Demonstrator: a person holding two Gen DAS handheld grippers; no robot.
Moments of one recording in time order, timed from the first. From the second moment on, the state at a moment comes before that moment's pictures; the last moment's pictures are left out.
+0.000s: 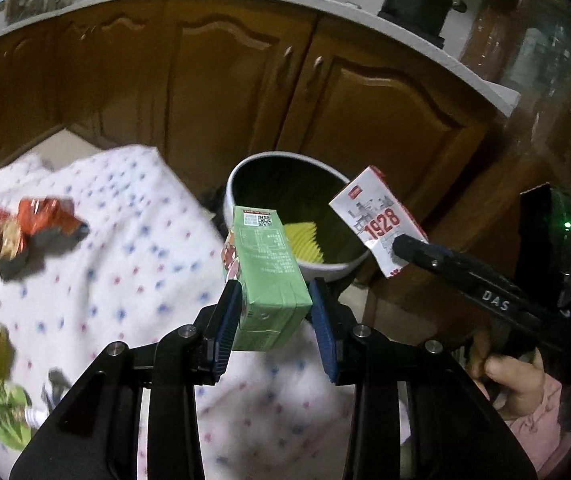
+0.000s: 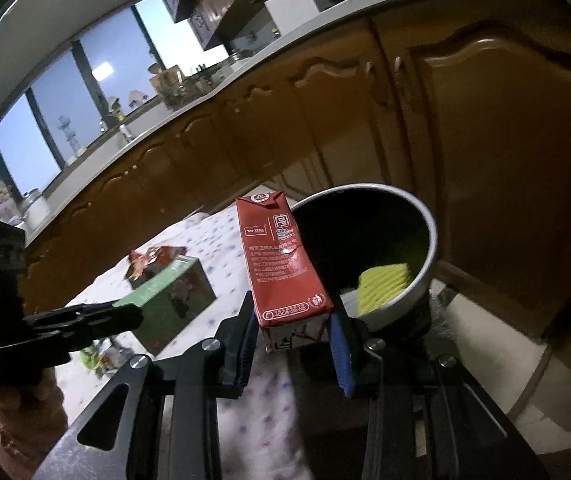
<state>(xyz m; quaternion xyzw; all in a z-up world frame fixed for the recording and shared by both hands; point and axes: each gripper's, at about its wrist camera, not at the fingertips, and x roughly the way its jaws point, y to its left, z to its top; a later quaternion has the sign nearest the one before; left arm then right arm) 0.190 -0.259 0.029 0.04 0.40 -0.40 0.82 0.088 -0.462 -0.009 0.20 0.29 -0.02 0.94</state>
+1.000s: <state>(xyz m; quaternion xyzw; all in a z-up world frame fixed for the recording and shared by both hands) 0.247 -0.364 0.008 0.08 0.43 -0.41 0.80 0.151 -0.515 -0.022 0.19 0.35 -0.04 0.92</state>
